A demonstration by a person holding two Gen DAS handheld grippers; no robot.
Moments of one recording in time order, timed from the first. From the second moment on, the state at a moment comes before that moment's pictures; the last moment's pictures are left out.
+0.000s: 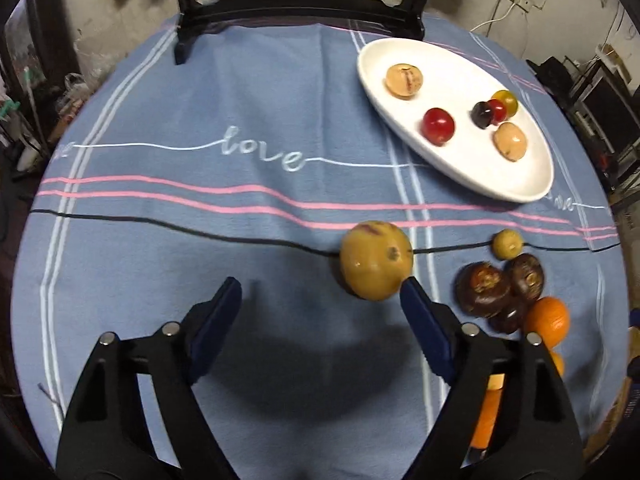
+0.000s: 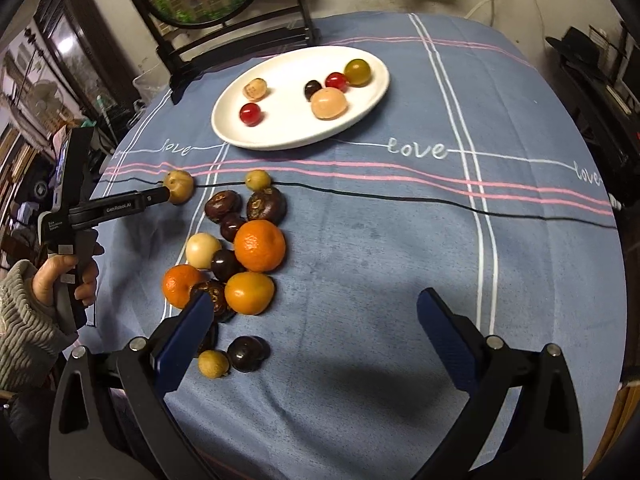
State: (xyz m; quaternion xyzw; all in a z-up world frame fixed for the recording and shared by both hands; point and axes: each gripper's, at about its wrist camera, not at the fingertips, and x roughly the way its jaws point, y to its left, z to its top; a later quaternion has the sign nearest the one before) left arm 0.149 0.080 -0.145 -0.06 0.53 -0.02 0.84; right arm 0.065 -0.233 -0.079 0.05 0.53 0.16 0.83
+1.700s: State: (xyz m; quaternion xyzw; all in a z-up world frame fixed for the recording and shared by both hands) left arm 0.028 0.092 -0.141 -0.09 0.54 0.01 0.83; right arm 0.120 -0.234 -0.117 0.04 0.49 0.13 0.86
